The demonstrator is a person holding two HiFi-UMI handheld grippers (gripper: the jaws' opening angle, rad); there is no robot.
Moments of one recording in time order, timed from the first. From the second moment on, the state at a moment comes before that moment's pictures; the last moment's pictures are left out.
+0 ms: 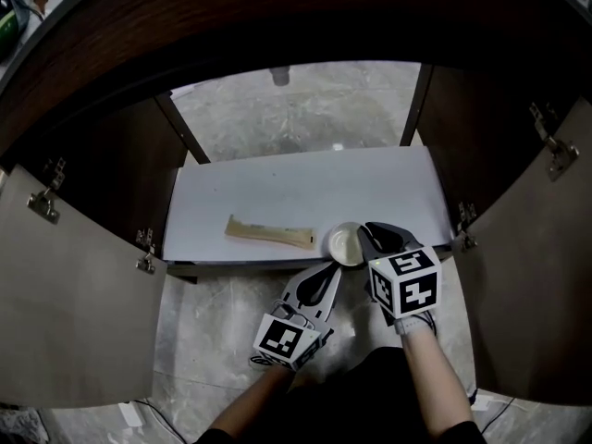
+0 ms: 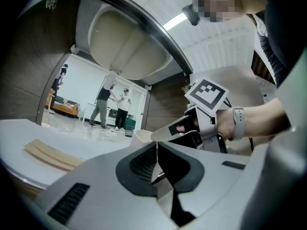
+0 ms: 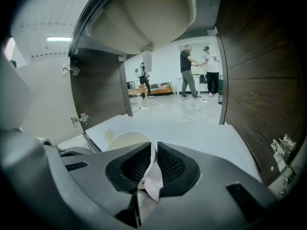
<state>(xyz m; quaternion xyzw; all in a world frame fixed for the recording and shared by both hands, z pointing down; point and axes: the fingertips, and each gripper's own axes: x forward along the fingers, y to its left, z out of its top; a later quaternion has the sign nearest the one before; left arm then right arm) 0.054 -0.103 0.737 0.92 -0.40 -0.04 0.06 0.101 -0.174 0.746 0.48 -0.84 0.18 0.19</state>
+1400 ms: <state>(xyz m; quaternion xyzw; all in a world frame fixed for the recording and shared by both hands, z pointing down) 0.070 -0.133 0.744 0.91 -0.41 -0.02 0.06 0.116 -0.150 0.710 0.51 -0.86 0.03 0.11</state>
